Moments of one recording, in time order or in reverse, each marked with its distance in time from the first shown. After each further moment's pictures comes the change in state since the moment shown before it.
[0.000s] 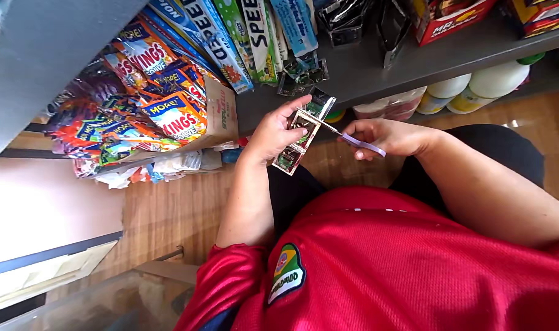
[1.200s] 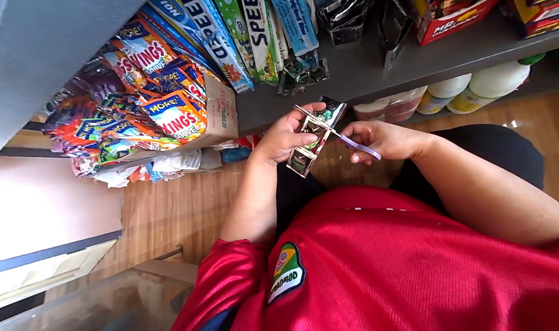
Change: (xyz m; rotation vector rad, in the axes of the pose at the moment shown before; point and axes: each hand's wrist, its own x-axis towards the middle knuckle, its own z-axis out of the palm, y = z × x) left_hand 0.005 -0.018 0.009 -0.357 -0.185 -0.039; right_hand 0.004 0.007 0.008 0.016 0.005 -0.049
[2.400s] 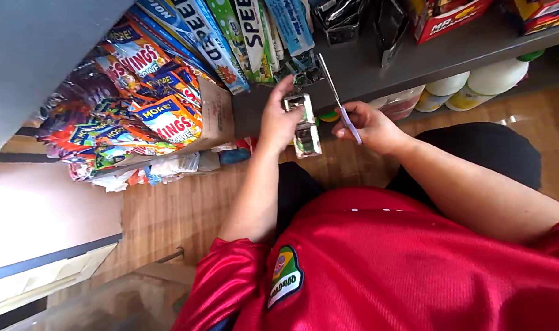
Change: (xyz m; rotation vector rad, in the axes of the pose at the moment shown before) left_hand 0.033 0.004 -0.001 0.569 0.582 0.029; right_hand 0.024 0.018 0.007 0.005 0.451 -0.147
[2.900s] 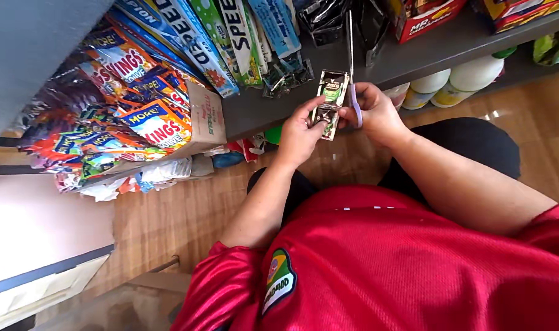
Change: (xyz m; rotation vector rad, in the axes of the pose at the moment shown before) left_hand -0.034 0.006 0.050 -0.193 -0.160 0.049; right_hand -0.003 -0.013 -0.008 0.186 0.283 -0.077
